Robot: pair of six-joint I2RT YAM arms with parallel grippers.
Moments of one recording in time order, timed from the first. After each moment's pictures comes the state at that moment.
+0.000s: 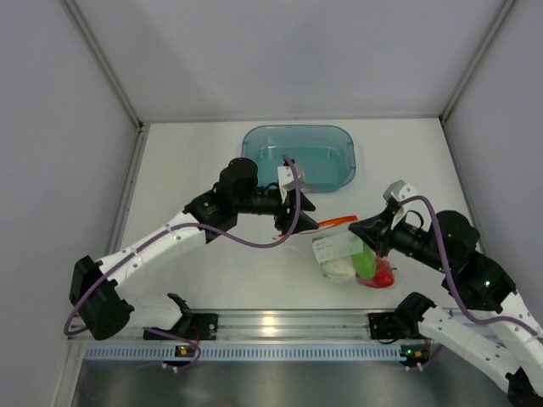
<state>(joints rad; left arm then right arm) -0.80 1.29 1.10 -0.06 0.72 0.00 0.70 0.52 0.90 -0.58 -0.20 0.06</state>
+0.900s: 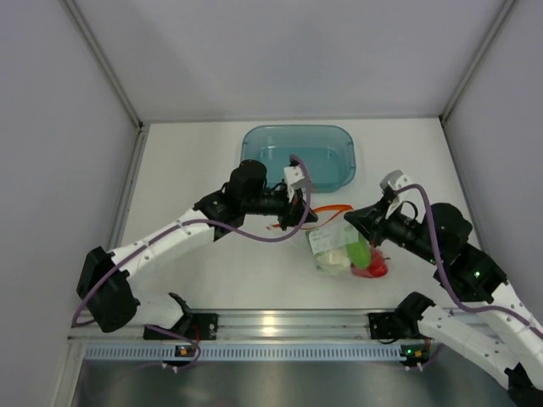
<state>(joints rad) -0.80 1.36 1.09 -0.06 0.67 -0.03 0.70 0.57 0.90 -0.48 -0.17 0.08</state>
